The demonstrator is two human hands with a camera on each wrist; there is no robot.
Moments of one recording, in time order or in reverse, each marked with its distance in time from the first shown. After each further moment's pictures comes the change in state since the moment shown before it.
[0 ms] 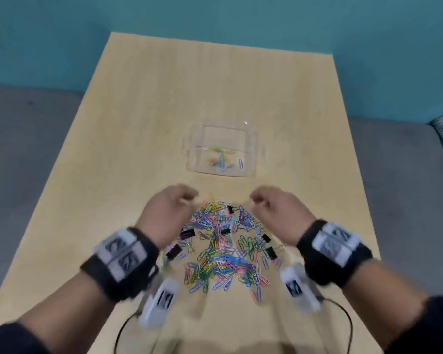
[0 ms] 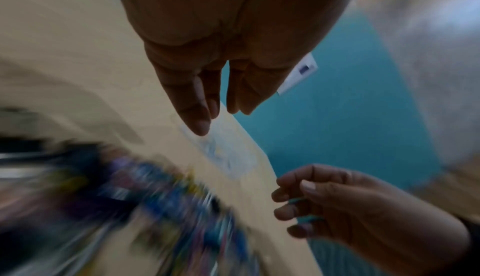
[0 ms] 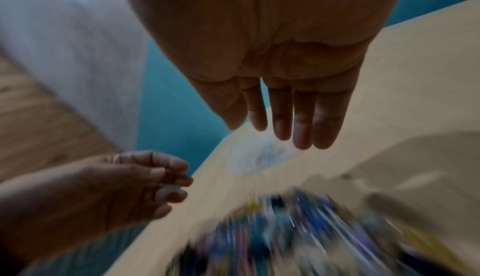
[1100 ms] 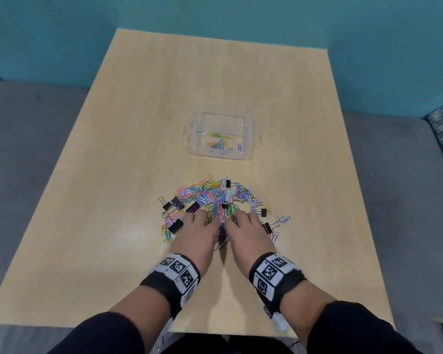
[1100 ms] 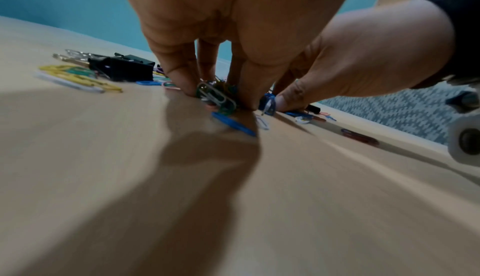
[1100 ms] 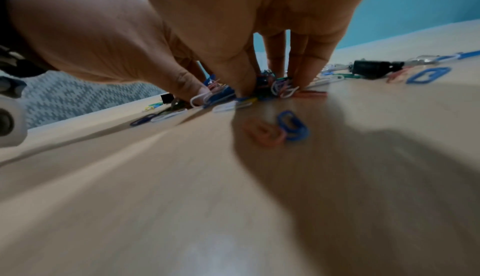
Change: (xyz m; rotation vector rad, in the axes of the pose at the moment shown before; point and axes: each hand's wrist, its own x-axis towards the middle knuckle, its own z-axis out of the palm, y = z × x) left_hand -0.062 -0.067 0.095 0.941 -0.034 0.318; right_hand -0.057 0.005 0.124 -0.472 0.011 -0.137
